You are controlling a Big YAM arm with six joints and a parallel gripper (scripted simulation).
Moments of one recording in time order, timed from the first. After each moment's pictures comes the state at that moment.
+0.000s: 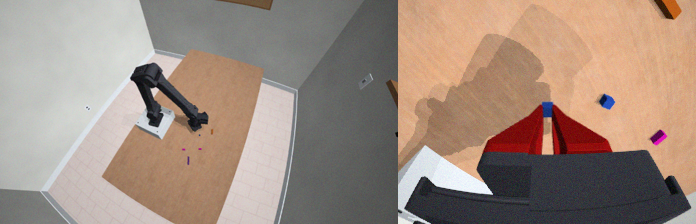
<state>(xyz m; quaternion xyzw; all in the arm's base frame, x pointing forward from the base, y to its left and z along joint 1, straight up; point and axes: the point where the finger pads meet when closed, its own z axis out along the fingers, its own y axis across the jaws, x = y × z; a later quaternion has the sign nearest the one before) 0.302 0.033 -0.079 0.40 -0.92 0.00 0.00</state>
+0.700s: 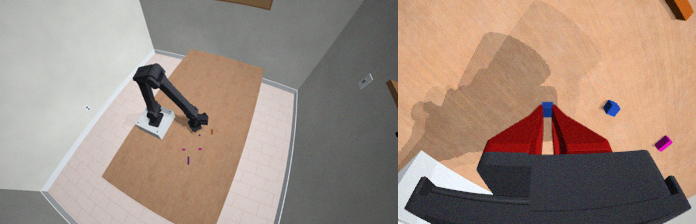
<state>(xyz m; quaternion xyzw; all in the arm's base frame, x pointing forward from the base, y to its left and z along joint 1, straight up) 0.302 0.033 -0.090 0.40 -0.92 0.00 0.00</state>
